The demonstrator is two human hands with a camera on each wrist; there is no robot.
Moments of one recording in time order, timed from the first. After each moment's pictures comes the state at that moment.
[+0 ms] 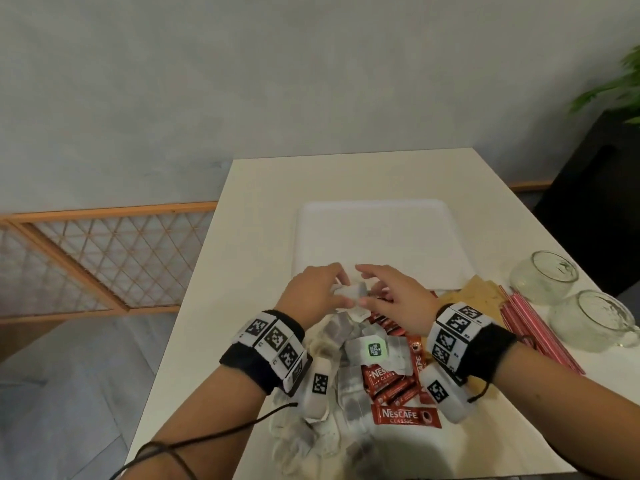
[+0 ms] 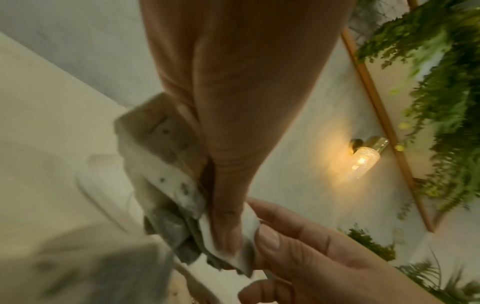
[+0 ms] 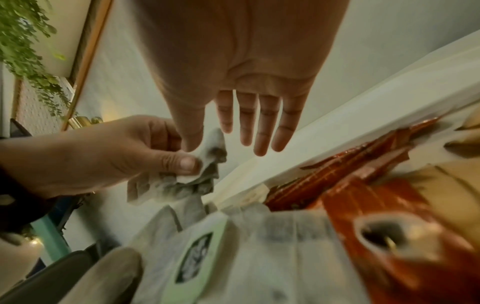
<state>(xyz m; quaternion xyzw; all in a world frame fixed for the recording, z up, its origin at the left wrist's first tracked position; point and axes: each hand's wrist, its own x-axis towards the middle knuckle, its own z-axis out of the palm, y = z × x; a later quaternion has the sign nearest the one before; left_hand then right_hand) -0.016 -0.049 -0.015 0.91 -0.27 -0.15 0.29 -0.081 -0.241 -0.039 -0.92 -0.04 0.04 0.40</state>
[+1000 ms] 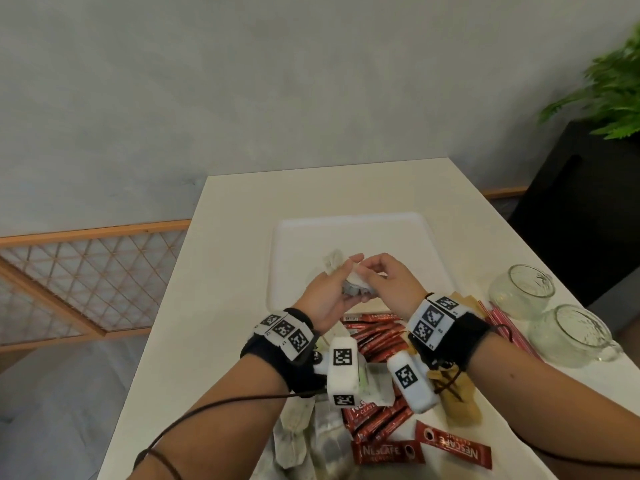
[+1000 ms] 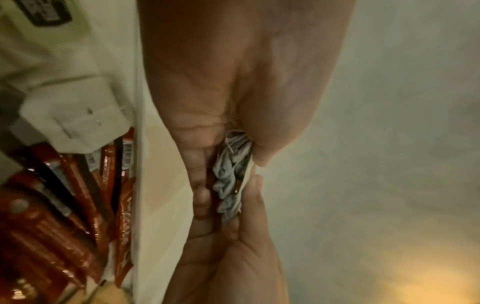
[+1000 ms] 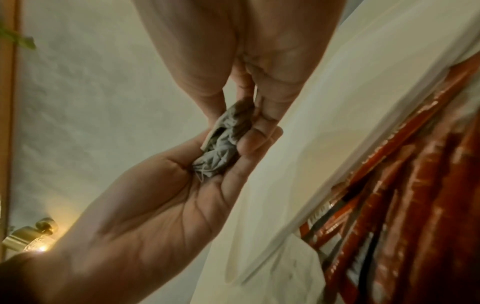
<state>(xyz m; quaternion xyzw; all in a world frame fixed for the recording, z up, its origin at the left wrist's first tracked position) 0.005 -0.130 -0.023 0.52 -0.02 -0.38 0.77 -0.037 -0.265 -0.030 -0.79 0.14 -0.06 0.60</state>
